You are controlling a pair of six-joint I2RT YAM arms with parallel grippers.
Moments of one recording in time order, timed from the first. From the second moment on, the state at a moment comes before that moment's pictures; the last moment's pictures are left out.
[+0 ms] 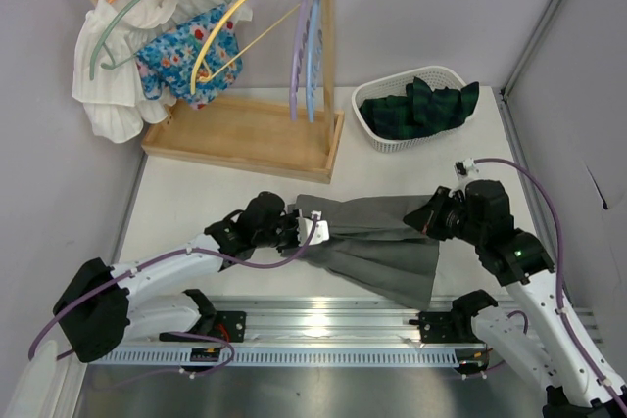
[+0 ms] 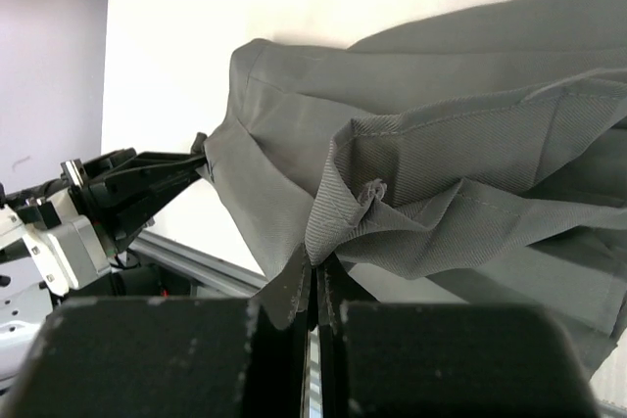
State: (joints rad) left arm -0.80 1.13 0.57 -0.11 0.24 0.68; right arm 0.37 0.65 0.79 -0.71 -0.23 0.67
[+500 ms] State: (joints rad) left arm -0.82 1.11 0.57 -0.14 0.28 0.63; right arm 0.37 0.45 0.71 -0.89 -0.35 0.75
